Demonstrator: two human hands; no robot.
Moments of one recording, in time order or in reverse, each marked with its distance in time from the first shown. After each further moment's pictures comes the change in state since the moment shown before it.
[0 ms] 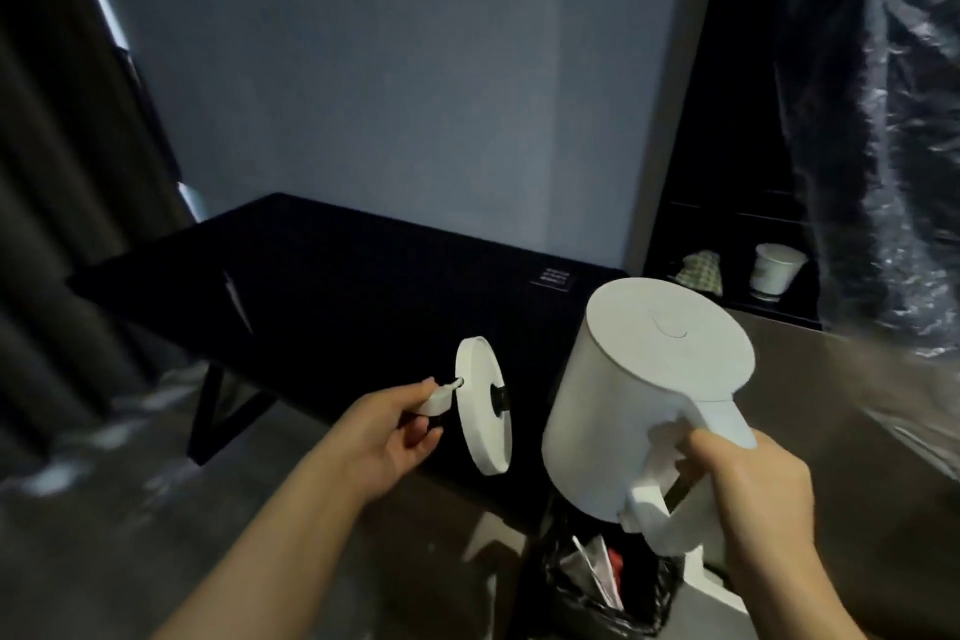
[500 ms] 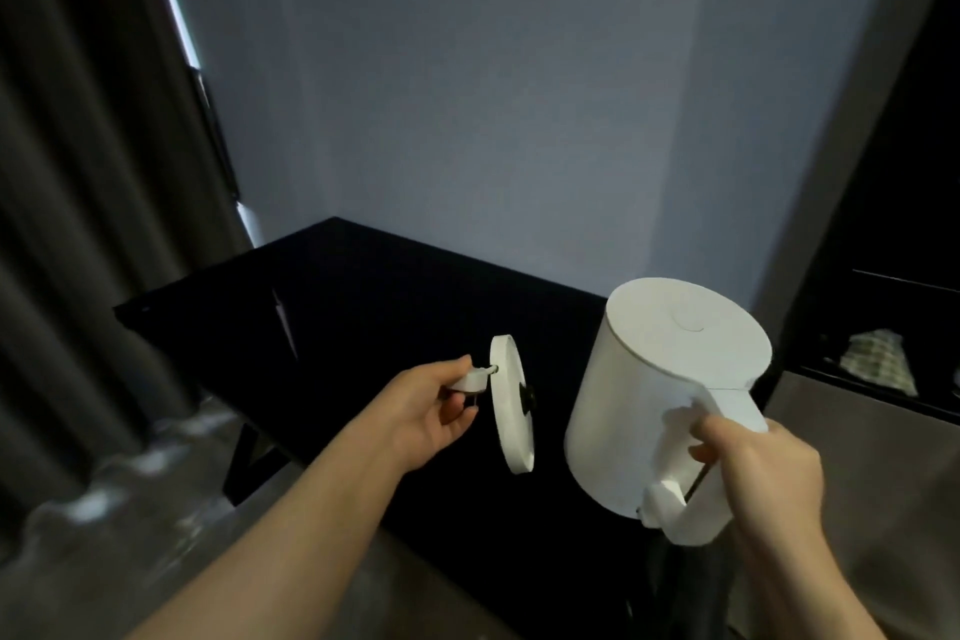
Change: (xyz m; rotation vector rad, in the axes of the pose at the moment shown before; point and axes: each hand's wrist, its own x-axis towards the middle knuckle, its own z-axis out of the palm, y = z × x) left_hand 0.153 0.128 -0.038 -0.006 -0.007 0.010; right_hand 0.103 -0.054 0.189 0.026 -0.037 -0.033
